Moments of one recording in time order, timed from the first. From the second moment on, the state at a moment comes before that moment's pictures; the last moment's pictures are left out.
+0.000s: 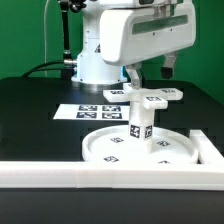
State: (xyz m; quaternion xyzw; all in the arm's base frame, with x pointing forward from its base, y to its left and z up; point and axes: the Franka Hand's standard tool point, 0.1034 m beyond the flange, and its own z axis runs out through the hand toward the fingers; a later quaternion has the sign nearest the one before) arm 0.564 0.053 0.125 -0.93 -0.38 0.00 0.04
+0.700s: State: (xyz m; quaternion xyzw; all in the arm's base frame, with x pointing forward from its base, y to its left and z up) arm 0.569 0.039 0.115 -0.89 -0.46 -0.01 0.03
